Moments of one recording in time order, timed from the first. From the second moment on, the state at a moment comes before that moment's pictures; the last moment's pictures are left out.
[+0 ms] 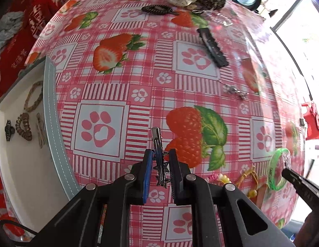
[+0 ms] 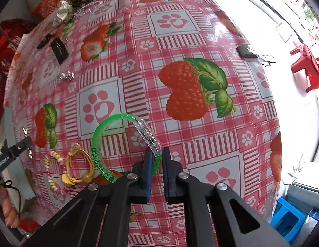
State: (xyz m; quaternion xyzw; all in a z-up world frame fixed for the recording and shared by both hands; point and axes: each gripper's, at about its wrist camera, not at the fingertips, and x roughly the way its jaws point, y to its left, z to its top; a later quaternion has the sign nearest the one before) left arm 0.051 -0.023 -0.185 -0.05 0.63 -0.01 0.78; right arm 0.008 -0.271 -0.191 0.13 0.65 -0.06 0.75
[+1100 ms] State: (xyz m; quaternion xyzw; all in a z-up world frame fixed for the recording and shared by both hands) left arm 0.003 0.095 -0.123 -0.10 0.57 0.05 0.81; right arm 0.056 -0.135 -0.133 0.08 0.61 0.12 0.78
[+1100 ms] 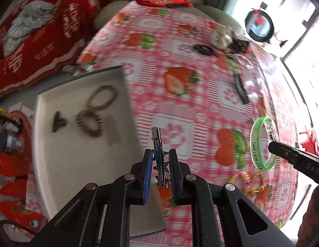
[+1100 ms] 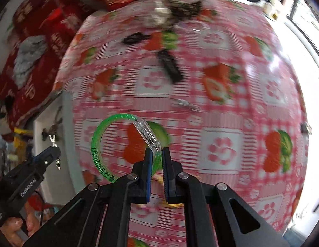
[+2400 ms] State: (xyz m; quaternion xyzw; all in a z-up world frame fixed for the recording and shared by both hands) left arm -0.071 0.225 -0.199 -0.16 0.59 0.18 0.77; right arm 0.065 0.182 -0.203 -0.11 0.65 0.33 0.68
